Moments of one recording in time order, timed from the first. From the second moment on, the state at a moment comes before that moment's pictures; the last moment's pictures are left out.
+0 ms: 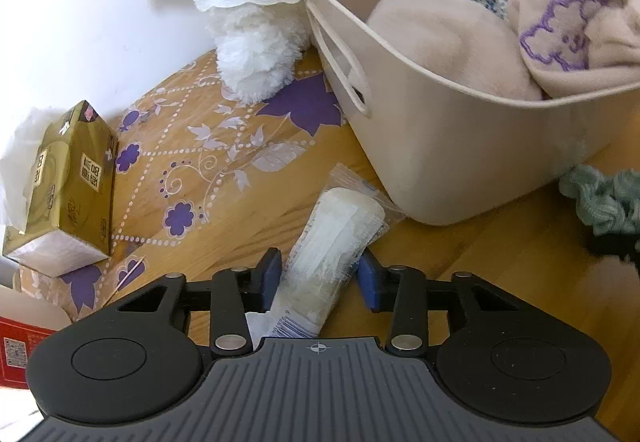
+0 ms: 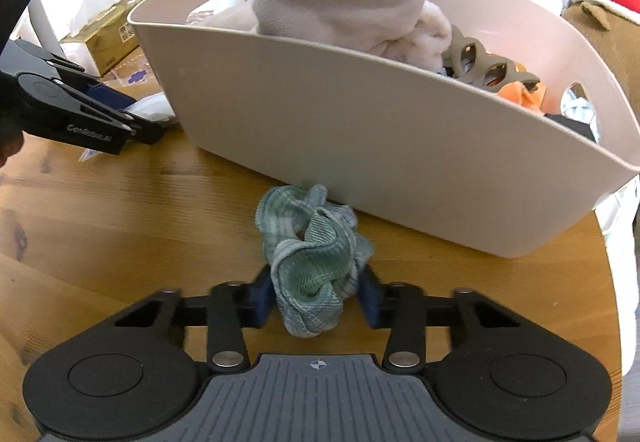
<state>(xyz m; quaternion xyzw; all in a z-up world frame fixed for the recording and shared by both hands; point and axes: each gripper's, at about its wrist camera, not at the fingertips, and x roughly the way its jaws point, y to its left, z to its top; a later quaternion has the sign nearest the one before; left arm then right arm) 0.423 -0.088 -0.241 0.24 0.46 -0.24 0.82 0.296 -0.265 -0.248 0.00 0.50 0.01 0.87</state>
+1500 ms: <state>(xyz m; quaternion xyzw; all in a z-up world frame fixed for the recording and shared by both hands) 0.366 -0.067 -0.115 0.16 0.36 -0.23 0.89 0.263 -0.288 -0.127 0.02 0.38 0.06 0.92</state>
